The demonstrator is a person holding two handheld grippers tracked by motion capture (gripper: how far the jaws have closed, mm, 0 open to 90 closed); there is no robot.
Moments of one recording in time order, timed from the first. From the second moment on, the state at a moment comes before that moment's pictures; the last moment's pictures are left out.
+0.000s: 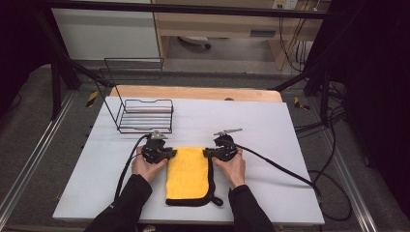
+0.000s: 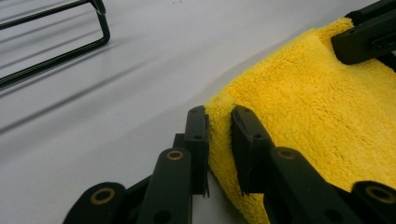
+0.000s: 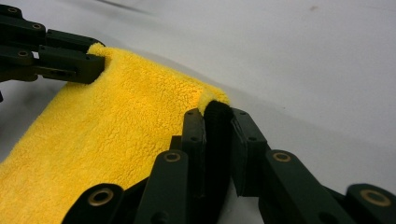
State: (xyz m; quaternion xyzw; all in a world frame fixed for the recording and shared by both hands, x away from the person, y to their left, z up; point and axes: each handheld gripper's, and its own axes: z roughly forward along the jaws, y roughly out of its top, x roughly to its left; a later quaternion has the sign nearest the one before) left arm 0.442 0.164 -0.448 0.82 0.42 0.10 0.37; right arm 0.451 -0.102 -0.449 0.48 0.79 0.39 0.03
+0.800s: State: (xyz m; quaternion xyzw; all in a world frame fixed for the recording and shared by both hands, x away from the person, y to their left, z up) left arm 0.426 0.177 -0.417 0.81 0.38 0.12 0.43; right arm 0.427 -0.111 -0.414 0.44 0.77 0.45 0.06
